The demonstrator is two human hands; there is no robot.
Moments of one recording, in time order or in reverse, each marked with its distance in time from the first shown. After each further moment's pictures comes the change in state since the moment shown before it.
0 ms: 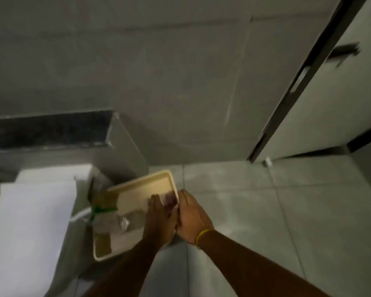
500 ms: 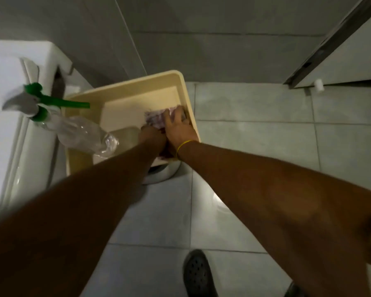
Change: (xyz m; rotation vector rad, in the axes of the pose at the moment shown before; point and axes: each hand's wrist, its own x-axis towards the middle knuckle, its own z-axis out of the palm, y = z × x) left_hand 0.166 -0.170 0.106 0.095 0.022 -0.277; right_hand 0.165 0.080 0.193 -0.551 -0.088 -0.013
